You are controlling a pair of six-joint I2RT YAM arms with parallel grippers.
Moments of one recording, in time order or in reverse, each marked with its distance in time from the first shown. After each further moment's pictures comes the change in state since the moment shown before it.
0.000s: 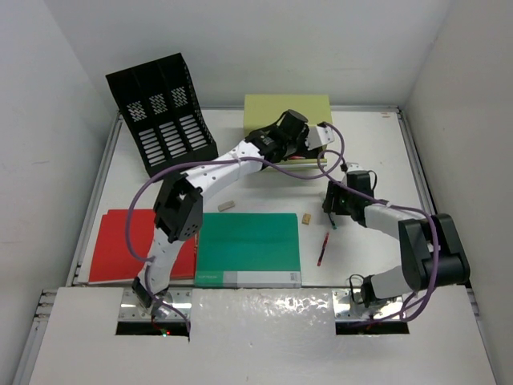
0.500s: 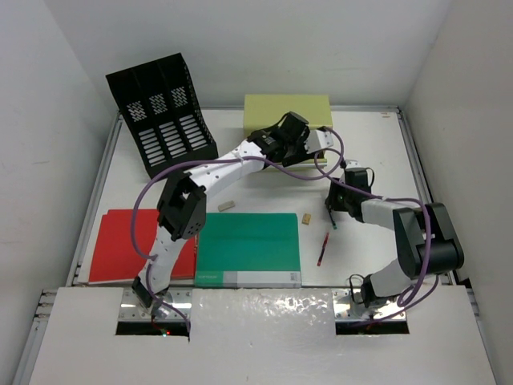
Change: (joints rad) left arm 0.006 0.054 0.046 -0.057 0.017 0.020; right arm 0.000 0.102 0.036 0.073 0.014 0.013
